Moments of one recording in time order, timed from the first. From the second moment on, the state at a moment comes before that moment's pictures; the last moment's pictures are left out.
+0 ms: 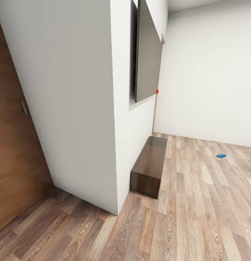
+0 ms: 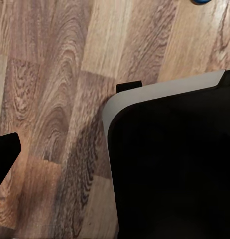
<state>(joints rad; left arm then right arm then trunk) -0.01 0.02 -0.17 -0.03 -0.01 -0.26 0.09 -0.16 -0.01 0.00 -0.23 0.00 -0.05 0.01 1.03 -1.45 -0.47</state>
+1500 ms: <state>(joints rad) -0.01 0.02 -0.17 -0.03 -0.01 -0.26 0.09 -0.16 -0.01 0.00 -0.23 0.00 -0.05 0.01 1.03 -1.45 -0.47</state>
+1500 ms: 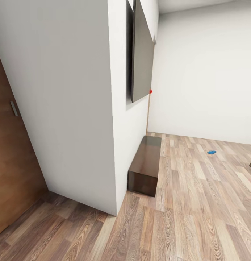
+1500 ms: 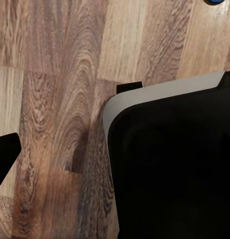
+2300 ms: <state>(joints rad) -0.01 0.02 -0.17 -0.02 -0.01 -0.26 0.09 -0.16 -0.01 0.00 -0.23 0.00 -0.05 0.01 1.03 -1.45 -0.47</state>
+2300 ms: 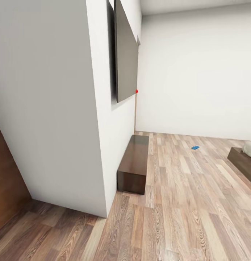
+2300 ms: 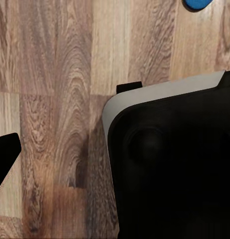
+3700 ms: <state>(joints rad) -0.01 0.02 -0.17 -0.02 -0.01 -0.26 0.09 -0.16 0.00 0.00 -0.23 0.00 -0.05 0.01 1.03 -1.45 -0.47</state>
